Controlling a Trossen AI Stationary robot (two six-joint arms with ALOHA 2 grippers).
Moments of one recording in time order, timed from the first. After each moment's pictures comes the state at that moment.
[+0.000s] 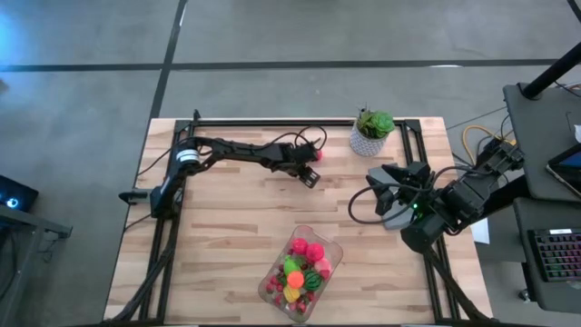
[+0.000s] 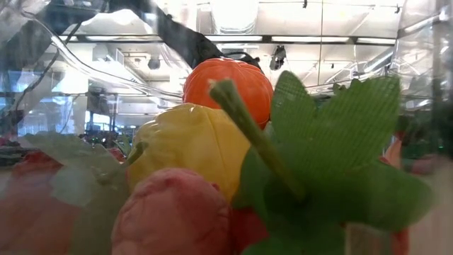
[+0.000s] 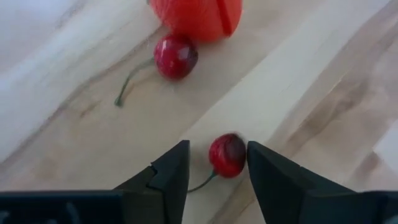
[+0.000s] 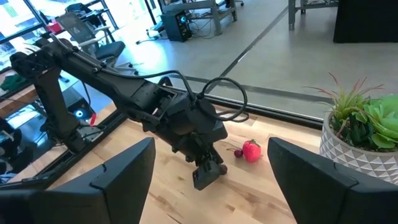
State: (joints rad) left arm 0.27 2.13 1.53 -0.43 -0.15 -0.54; right arm 0.69 1.26 1.42 -1.47 1.22 1.62
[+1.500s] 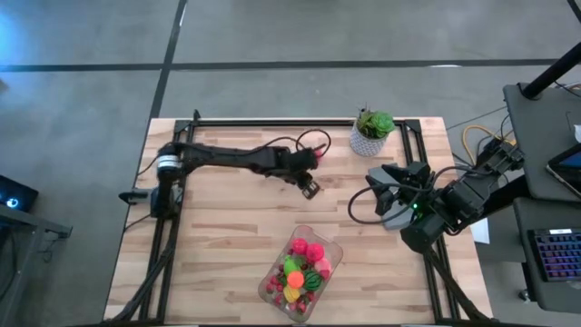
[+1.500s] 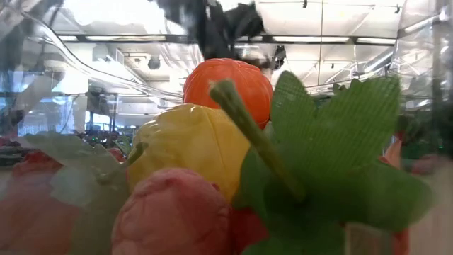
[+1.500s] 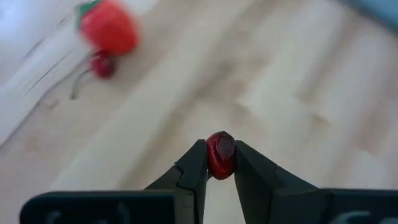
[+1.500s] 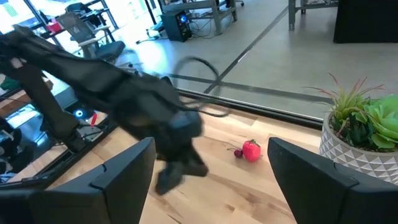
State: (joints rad) left arm 0.15 1.97 1.55 -0.54 -0.11 -0.50; right arm 0.69 1.26 1.42 -1.47 1.22 1.62
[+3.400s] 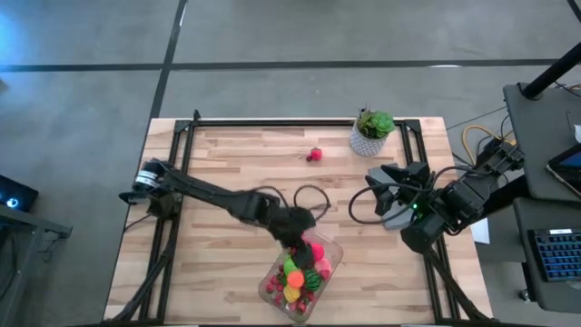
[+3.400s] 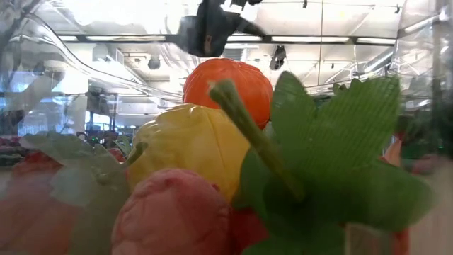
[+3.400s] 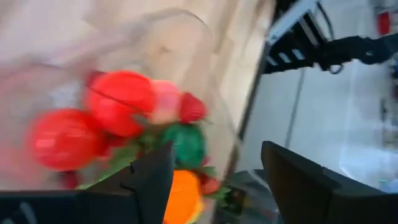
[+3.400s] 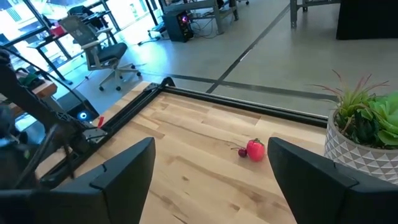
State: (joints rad) left arm -0.25 1.83 1.53 -0.44 0.24 -0.92; right arm 0.69 1.26 1.42 -1.45 1.22 1.62
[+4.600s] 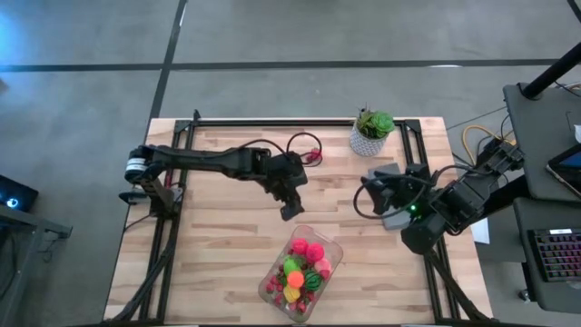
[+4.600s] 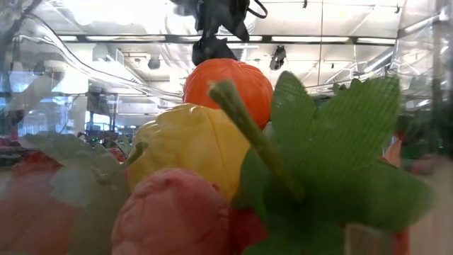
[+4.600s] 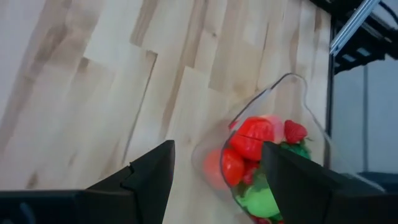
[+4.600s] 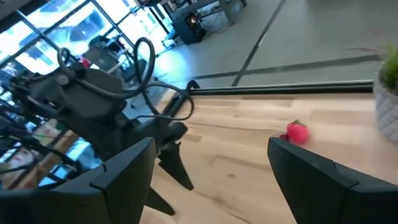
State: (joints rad) left arm 0.03 1.71 1.53 -0.69 0.24 -0.39; right arm 0.69 1.26 1.42 -1.27 1.22 1.72
